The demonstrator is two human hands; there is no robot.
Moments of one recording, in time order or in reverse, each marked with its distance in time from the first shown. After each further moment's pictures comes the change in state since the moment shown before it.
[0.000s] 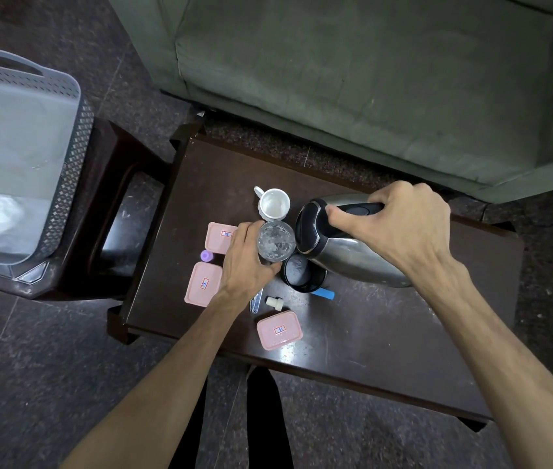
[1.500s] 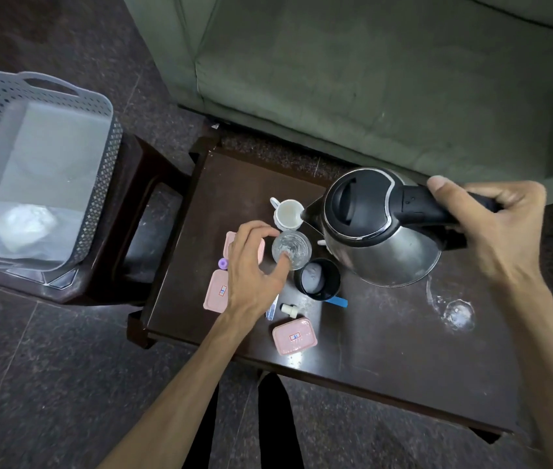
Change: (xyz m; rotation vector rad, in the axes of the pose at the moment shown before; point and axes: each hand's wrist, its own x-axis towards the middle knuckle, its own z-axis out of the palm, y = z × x) left_hand -0.022 0.041 -0.058 -0.294 0.232 0.150; right_hand -0.012 0.029 -0.054 0.781 0.140 0.011
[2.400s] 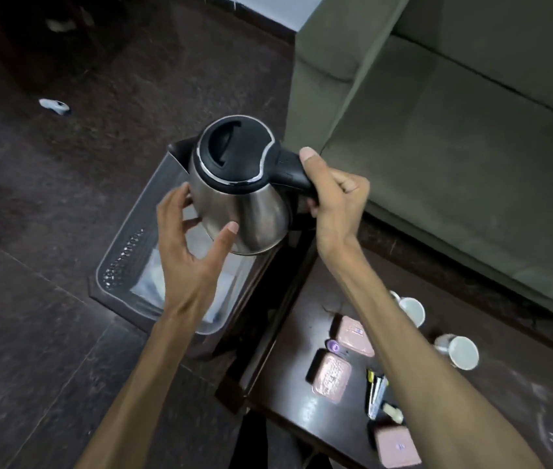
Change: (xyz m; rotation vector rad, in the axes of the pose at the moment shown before) left_hand 0.135 -0.043 -0.323 -0.138 0.390 -0.077; right_hand 0.050 -0.231 0.387 0.742 -0.196 -0.042
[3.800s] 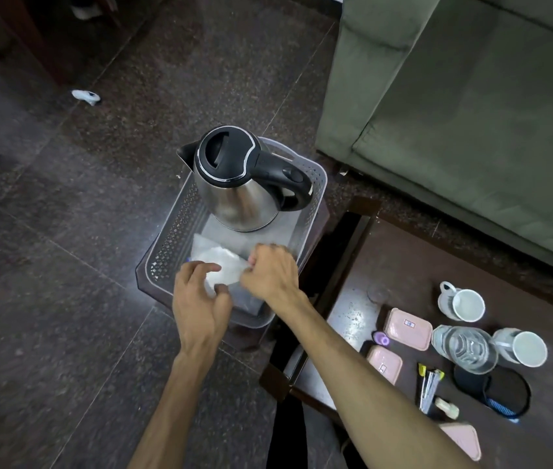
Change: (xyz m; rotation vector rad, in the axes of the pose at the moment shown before) left_hand -0.039 -0.100 -0.066 0.594 0.015 -0.247; right_hand -0.079 0.145 0.099 -1.170 -0.549 0.291
